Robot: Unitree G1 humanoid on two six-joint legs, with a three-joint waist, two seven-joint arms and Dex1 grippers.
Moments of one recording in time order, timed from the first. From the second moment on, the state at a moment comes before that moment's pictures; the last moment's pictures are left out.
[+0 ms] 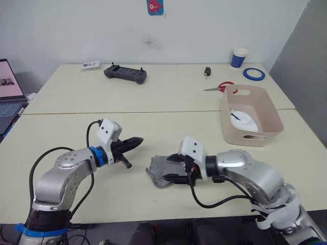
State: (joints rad) left arm -0.25 0.63 0.13 -0.30 -0.53 0.69 -0.77; right arm -0.45 -0.51 0.37 -0.58 0.41 0.96 0.76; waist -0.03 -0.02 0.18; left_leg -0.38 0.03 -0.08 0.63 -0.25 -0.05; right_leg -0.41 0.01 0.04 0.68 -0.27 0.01
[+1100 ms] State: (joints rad) left arm -0.10 0.78 0.03 -0.41 -0.56 0.63 -0.97; right arm -0.21 -0.52 0.24 -0.59 0.37 0.92 0.67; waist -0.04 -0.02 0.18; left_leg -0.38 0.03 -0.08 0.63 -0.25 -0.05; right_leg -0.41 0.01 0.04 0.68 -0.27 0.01
